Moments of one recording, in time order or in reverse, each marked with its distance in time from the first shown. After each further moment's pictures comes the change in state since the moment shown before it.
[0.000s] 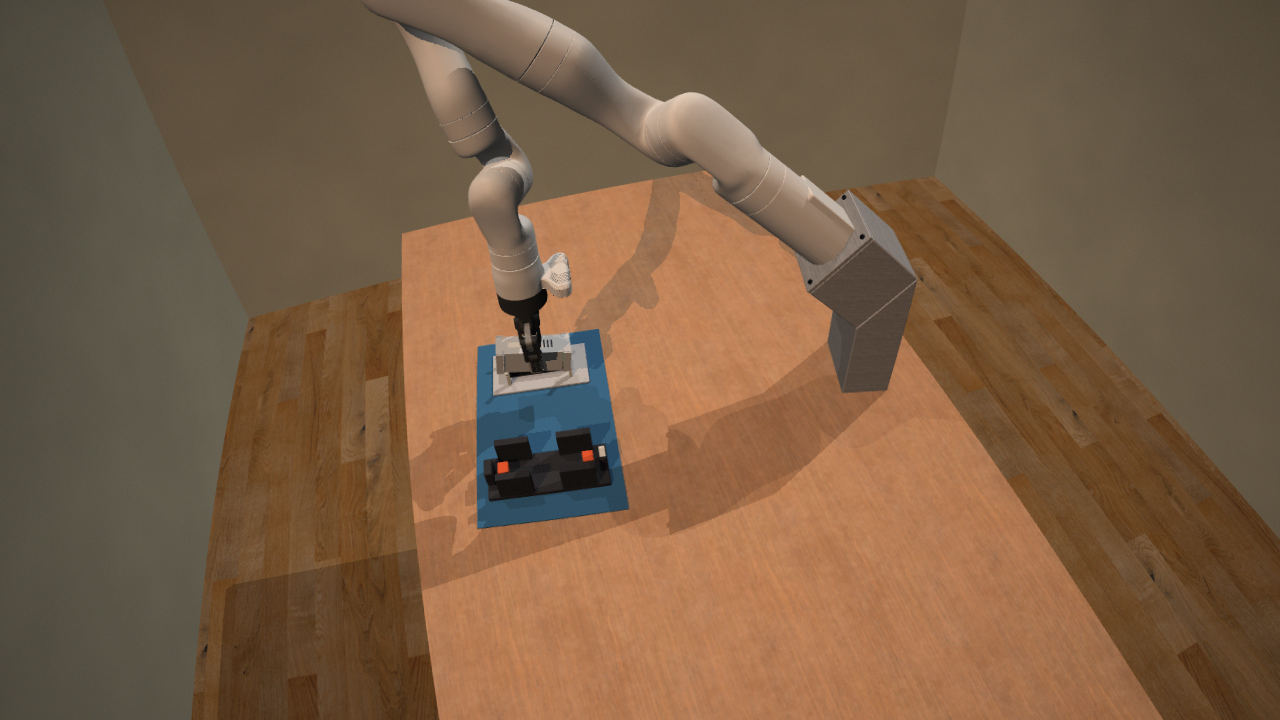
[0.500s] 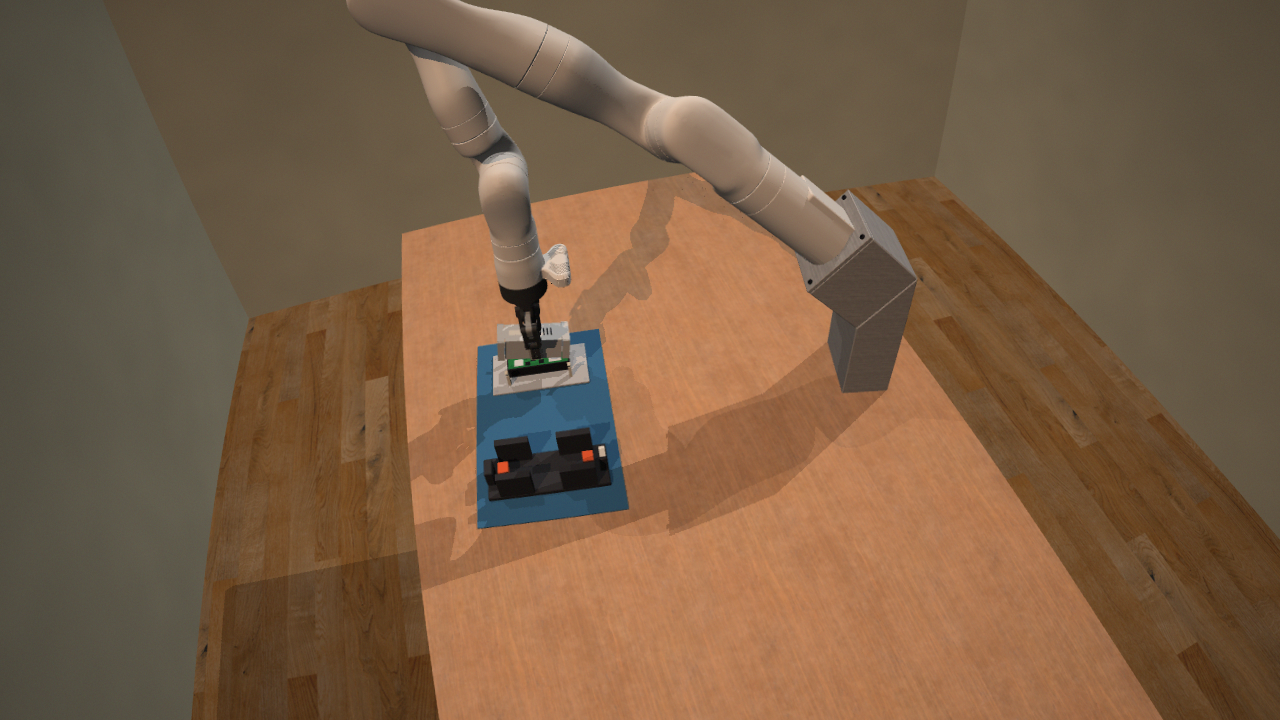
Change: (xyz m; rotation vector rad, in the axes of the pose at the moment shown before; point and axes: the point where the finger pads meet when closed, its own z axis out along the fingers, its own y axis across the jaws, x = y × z) arm 0.001 -0.044 0.012 0.013 -0.003 0.005
